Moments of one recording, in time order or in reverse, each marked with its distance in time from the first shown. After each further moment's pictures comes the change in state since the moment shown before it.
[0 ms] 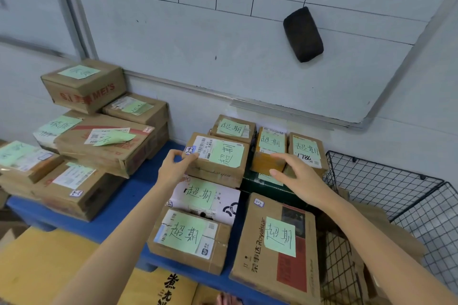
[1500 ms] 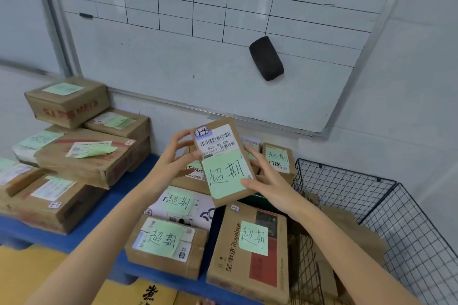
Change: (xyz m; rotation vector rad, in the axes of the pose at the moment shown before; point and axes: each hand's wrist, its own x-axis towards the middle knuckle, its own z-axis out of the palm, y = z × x) left_hand -0.102 0.087 0.010 -0.118 -0.442 0.440; right_hand -0.045 -0.043 -0.016 0.474 -0.092 -0.044
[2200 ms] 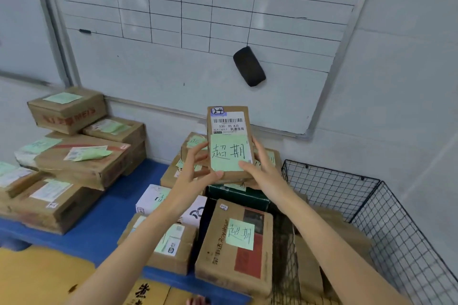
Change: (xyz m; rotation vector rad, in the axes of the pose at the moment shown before) left_hand -0.035 0.009 0.086 0.064 0.056 0.092; right_hand -0.027 -0.026 -0.012 0.095 0.206 0.009
